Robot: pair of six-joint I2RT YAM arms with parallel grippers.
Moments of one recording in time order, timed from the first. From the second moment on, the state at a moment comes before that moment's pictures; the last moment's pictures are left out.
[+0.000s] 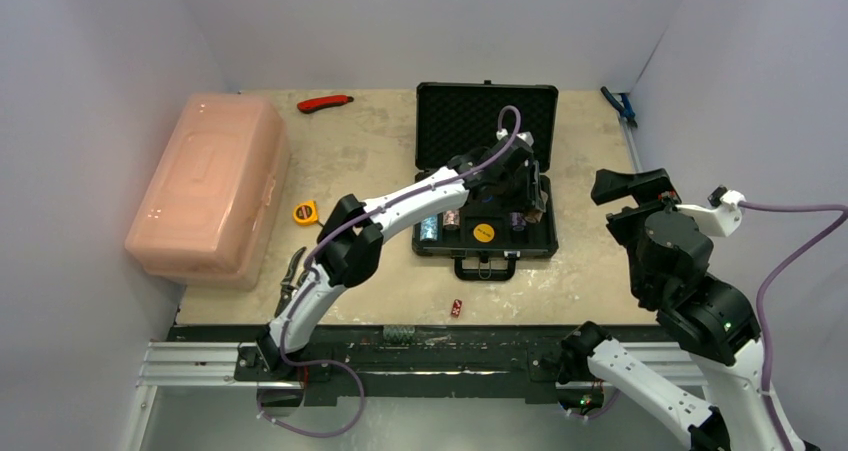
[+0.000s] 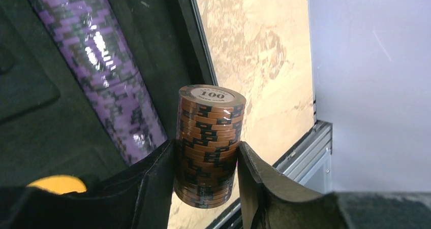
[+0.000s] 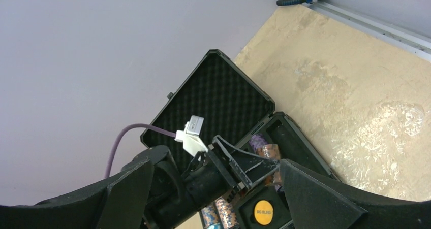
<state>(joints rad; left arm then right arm) -0.95 2.31 2.13 -0.55 0.14 -0.86 0.60 0.61 1.23 -0.92 0.85 1.04</state>
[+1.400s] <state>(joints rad) -0.89 2.48 2.21 -0.32 0.07 -1.11 0.60 0.61 1.17 -0.92 0.84 1.04</state>
